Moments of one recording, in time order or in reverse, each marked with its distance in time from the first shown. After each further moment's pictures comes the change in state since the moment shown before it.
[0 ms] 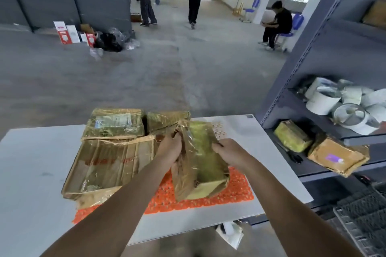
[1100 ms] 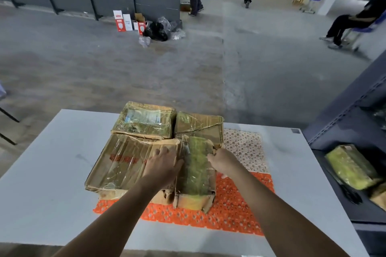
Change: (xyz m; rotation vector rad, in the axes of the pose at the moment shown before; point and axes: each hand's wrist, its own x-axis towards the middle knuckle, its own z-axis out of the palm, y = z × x) left_hand 0.041 -0.070 -0.052 0.929 0.100 0.245; right_hand 0.097 -0.030 0.072 -0.417 -0.260 -0.018
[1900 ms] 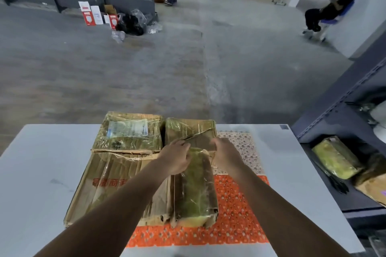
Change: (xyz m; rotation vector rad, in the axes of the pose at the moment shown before) left_hand 0.094 0.023 -0.014 0.025 -0.175 0.329; right_hand 0.057 0.013 -0.011 -0.049 0.371 -0.128
